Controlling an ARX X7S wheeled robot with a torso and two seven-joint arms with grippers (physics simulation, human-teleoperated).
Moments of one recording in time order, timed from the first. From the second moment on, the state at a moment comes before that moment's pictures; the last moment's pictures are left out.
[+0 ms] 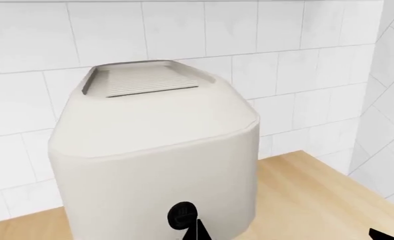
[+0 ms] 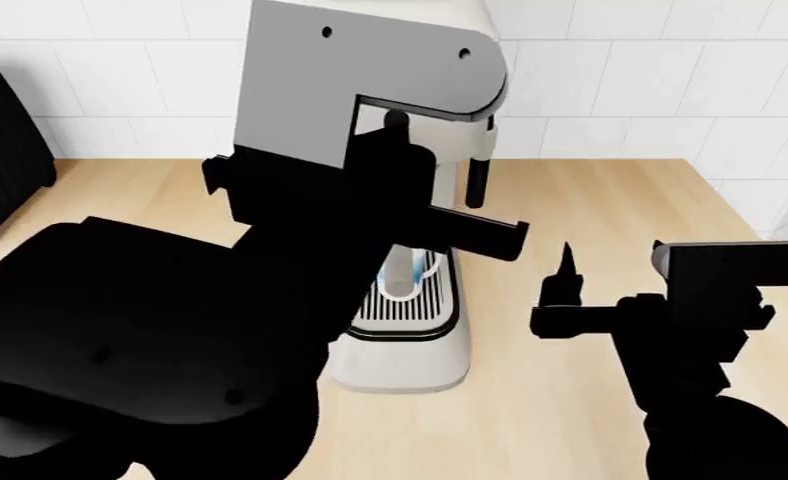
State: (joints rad) left arm -1.46 -0.41 0.92 0.57 -1.83 -0.61 -1.43; right arm 0.38 0.21 0.09 -0.76 0.19 1.15 0.08
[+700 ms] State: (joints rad) left arm -1.45 -0.58 0.87 0.66 -1.86 -0.60 -1.42; right arm 0.37 0.21 0.09 -0.77 0.21 1.15 0.10
